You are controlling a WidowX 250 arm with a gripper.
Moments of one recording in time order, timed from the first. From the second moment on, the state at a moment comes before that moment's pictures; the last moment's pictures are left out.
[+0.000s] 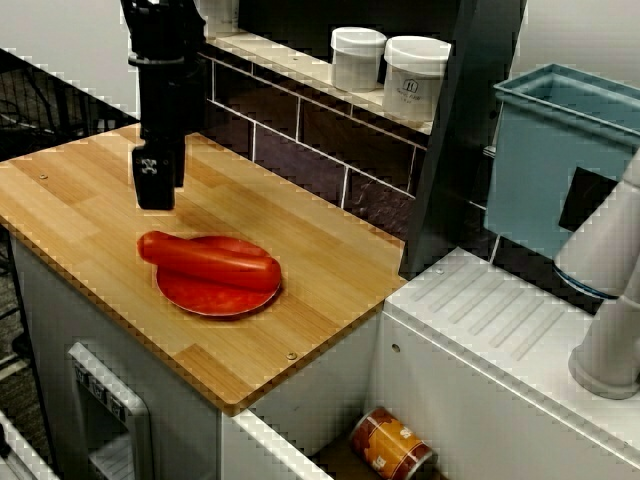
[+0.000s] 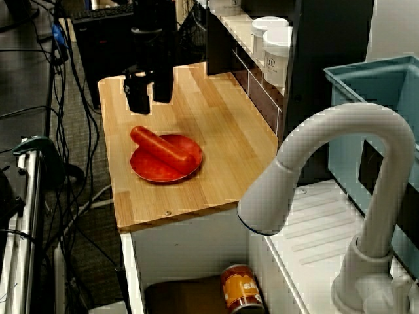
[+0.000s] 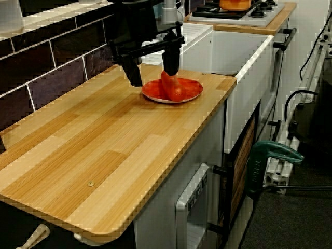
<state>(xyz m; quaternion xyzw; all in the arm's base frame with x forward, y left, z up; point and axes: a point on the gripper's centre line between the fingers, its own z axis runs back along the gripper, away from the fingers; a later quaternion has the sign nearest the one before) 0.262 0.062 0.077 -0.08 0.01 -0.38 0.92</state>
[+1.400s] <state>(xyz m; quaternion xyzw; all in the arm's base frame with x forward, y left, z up) 0.260 0.064 0.088 -0.07 0.03 -0.40 0.91</state>
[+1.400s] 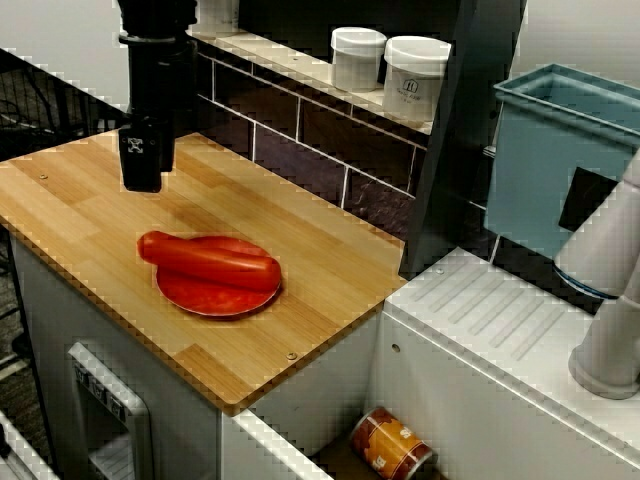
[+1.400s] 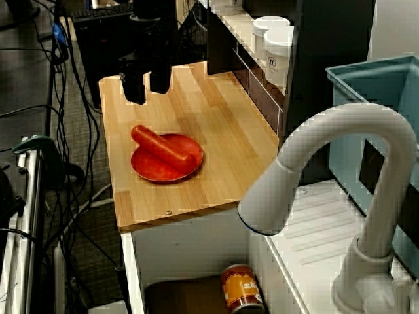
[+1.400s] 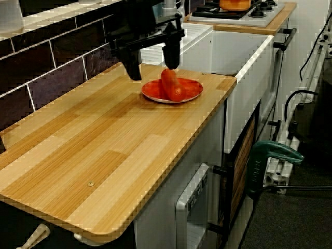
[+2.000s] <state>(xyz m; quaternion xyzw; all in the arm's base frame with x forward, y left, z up) 0.245 0.013 0.079 -0.05 0.03 -0.42 0.91</state>
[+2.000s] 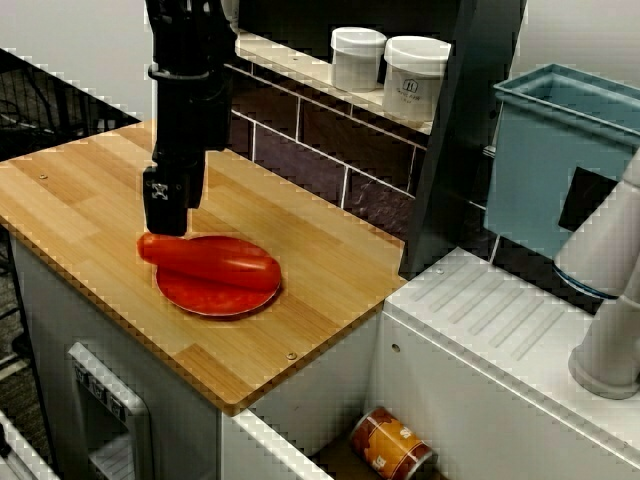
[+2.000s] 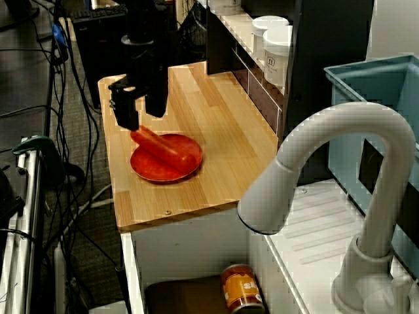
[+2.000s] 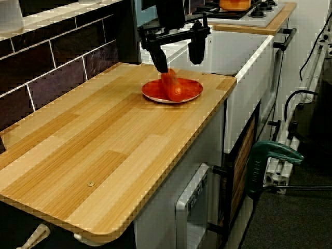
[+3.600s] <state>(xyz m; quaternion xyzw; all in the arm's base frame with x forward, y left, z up) 0.252 0.007 0.044 -0.04 0.04 -0.39 0.92</state>
